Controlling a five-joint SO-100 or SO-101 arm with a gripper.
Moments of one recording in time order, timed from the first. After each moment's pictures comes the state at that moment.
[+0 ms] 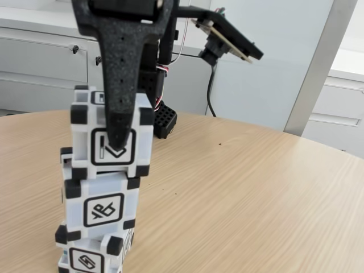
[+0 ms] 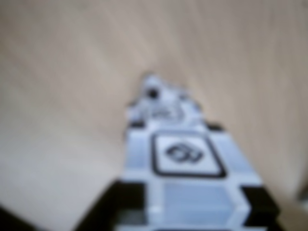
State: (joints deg) arm 29.7 92.7 76.6 96.4 -15.6
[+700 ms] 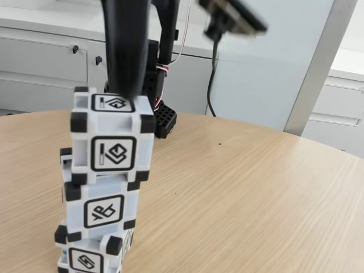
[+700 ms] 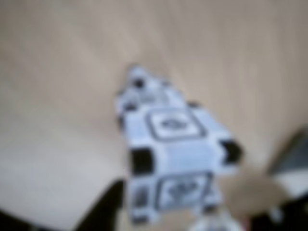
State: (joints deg) arm 29.5 102.9 76.6 96.5 -15.6
